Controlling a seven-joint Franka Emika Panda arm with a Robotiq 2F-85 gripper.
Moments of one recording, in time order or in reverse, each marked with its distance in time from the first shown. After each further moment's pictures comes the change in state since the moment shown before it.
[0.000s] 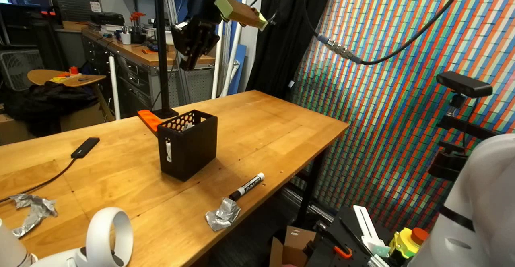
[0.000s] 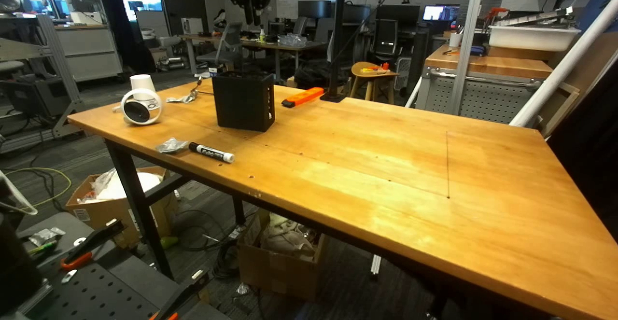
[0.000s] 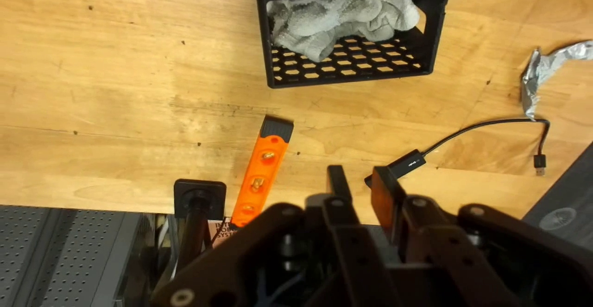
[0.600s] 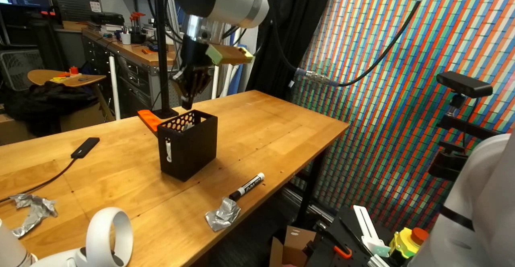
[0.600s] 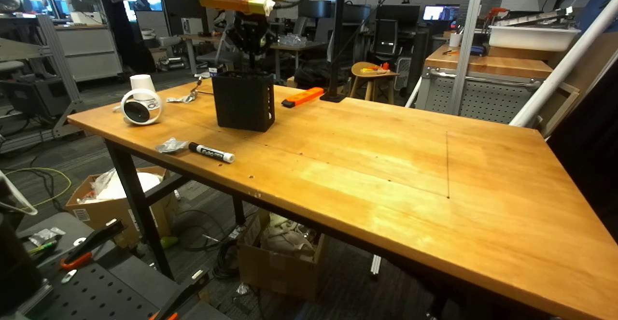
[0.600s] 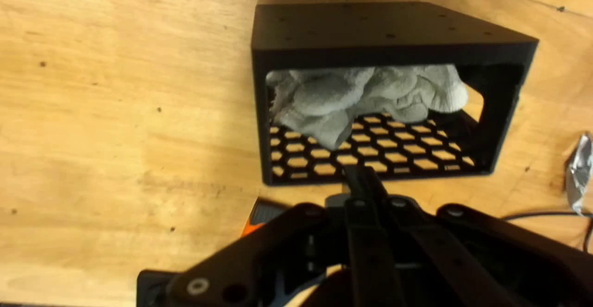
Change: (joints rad) arm 0.000 0.166 0.016 -0.006 -0.036 0.024 -0.031
